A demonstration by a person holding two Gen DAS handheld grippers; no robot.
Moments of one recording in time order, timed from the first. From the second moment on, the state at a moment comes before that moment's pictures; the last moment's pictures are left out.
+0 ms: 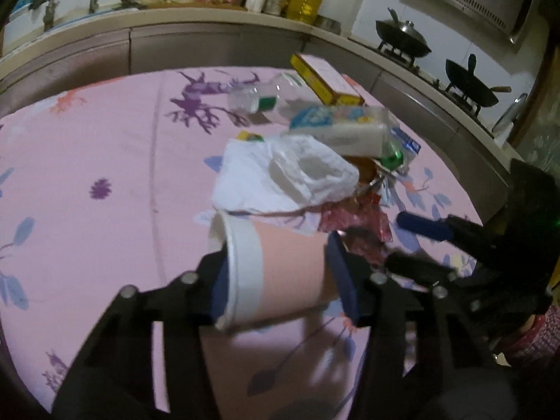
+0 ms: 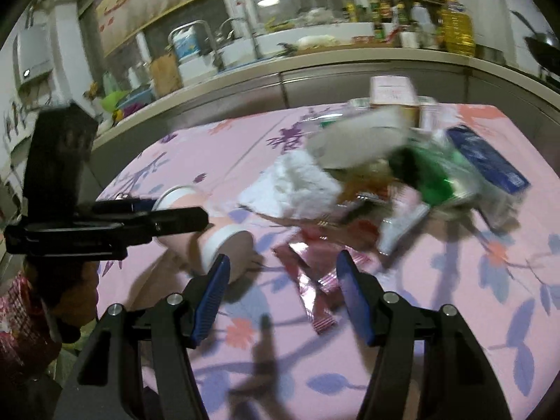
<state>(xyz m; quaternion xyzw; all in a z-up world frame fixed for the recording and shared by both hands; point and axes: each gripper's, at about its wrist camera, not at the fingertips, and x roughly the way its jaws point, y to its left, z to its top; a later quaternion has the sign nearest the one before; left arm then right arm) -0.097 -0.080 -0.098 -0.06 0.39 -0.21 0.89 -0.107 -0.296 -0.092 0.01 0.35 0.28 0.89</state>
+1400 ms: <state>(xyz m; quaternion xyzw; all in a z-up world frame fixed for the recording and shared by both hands) -0.087 -0.227 -0.018 0.00 0.38 -0.34 0.86 -0.101 -0.447 -0.066 0.14 0.31 0.20 0.92</state>
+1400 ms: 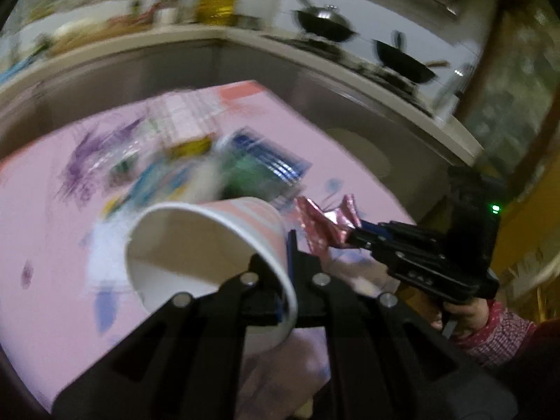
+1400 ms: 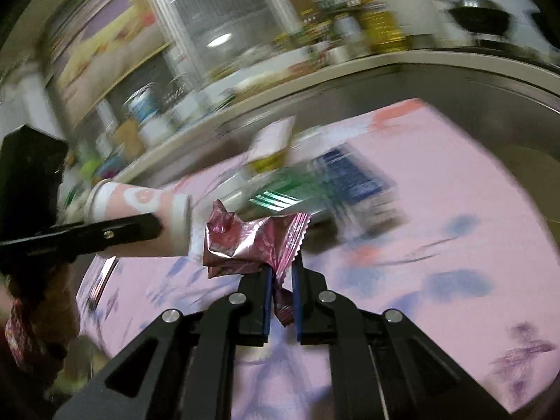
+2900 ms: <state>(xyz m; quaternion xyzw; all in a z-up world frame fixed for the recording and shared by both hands) 0.034 -0.358 0.003 -0.03 0.36 -0.29 0.89 -0.023 -0.620 -0.061 0.31 0.29 0.10 0.90</state>
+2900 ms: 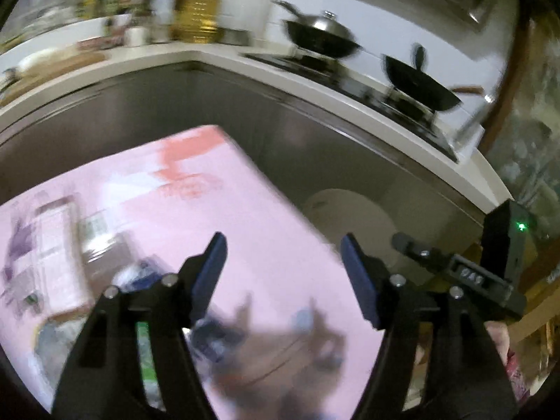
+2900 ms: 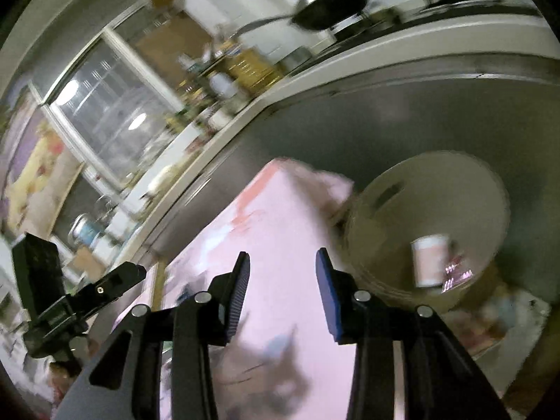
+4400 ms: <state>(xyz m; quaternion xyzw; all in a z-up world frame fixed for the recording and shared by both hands) -0.051 -0.244 -0.064 0.15 0.29 -0.10 0.94 -0.051 -0.439 -0.077 0.35 0.37 0.23 0.83</state>
